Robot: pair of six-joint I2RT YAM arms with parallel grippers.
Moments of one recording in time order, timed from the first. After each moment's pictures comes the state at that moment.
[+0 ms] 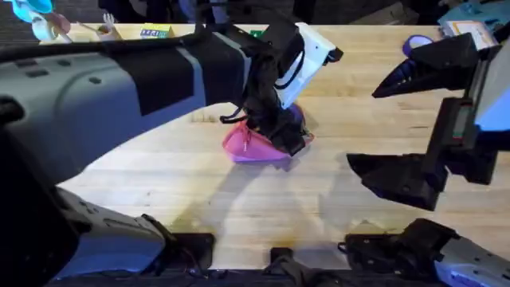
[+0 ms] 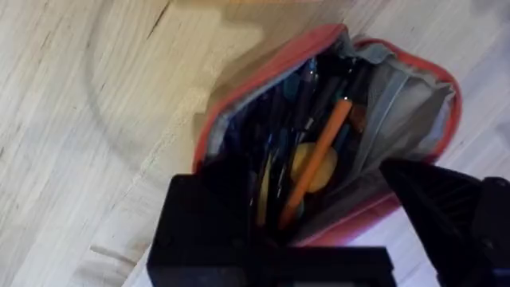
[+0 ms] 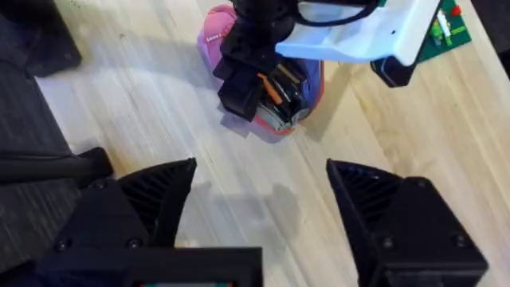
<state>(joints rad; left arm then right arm) -0.65 1.64 1.18 -0.79 0.16 0.26 0.61 0.92 1.36 -1.30 -0.16 -0.45</state>
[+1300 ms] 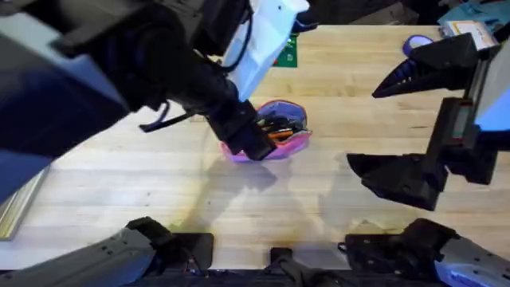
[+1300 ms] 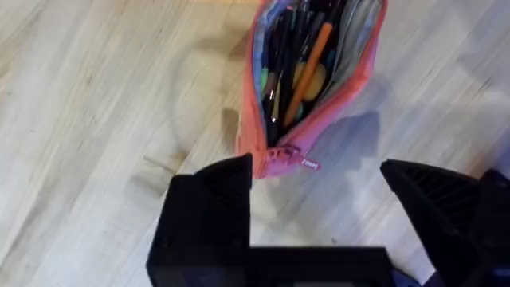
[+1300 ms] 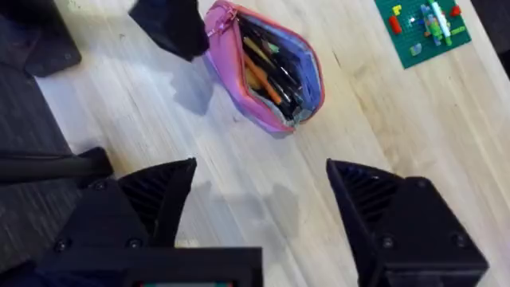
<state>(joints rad) -0.55 1.24 1.18 -1.07 0.16 0.39 0.61 0.92 1.36 -1.30 -0.16 -0.45</state>
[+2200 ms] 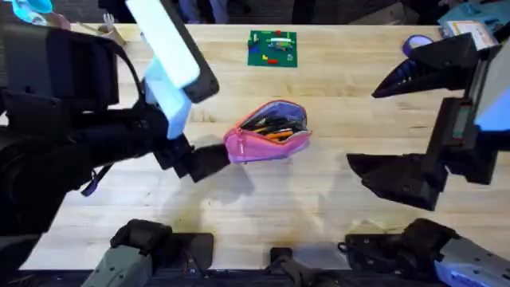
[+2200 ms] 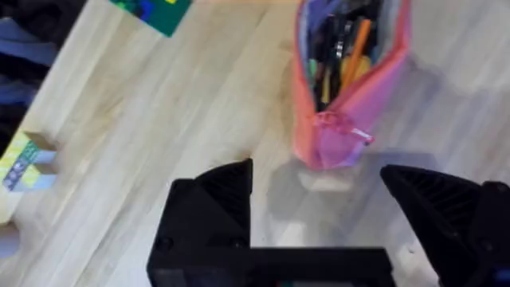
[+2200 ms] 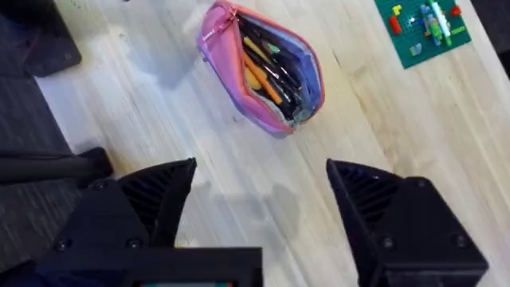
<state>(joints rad) -0.18 0.76 0.84 -0.91 0.36 0.77 0.61 0.92 1.36 -1.30 -0.16 -0.45</state>
